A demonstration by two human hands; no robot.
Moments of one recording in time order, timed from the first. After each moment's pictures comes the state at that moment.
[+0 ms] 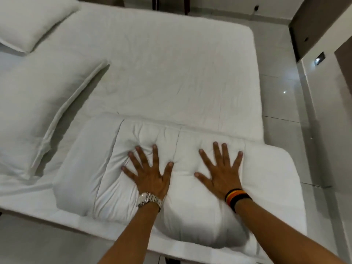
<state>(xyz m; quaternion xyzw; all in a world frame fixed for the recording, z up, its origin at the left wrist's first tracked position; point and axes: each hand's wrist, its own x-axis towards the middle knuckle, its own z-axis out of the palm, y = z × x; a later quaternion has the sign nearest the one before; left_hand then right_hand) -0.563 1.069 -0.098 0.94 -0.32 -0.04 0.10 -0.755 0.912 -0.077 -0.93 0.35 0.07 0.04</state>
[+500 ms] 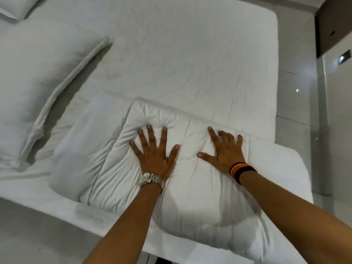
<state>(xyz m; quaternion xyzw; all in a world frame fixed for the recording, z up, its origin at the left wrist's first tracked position) -0.520 1.009 -0.107 0.93 -0.35 -0.05 0.10 -0.693 0.813 -0.089 -0.91 0.36 0.13 0.12</state>
